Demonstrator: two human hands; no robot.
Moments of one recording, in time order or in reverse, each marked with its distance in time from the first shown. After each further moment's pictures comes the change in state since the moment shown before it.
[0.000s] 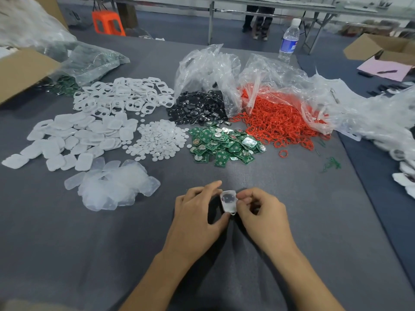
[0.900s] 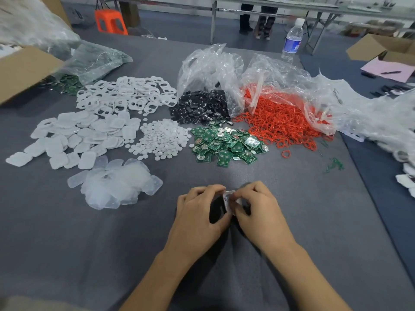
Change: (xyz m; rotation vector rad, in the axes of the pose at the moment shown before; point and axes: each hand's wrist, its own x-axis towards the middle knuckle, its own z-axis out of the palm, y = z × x) left_hand 0.001 0.001 -0.002 0.007 0.024 0.031; right_hand 0.007 -0.007 0.002 -0.256 -0.108 -0.233
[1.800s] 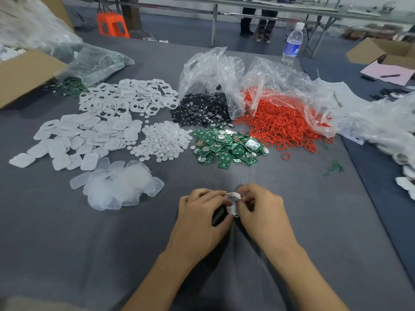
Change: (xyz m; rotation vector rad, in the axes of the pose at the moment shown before) left_hand -0.002 -0.002 0.003 0.049 -0.002 0.065; right_hand 0.003 -0.009 -0.005 0.020 0.041 0.141
